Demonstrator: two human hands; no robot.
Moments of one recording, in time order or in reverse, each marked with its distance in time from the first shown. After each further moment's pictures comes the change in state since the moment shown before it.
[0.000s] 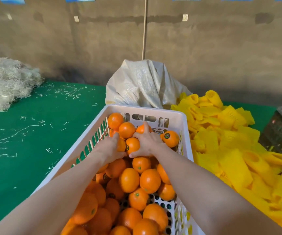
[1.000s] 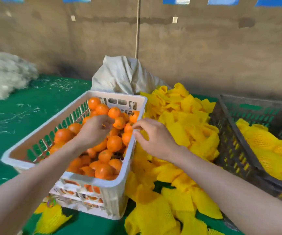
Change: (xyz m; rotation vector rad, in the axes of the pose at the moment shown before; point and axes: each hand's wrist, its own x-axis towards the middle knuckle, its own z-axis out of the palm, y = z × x) left_hand -0.184 0.146 -0.058 -0.466 0.270 0.089; right_hand -0.283 0.050 -0.056 0.479 0.649 -0.347
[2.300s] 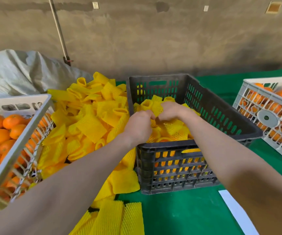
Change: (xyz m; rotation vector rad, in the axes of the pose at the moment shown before) left_hand -0.020 0.302 0.255 0.012 -0.181 0.518; right_hand -0.148 0.208 -0.230 -0.294 -0.386 0.996
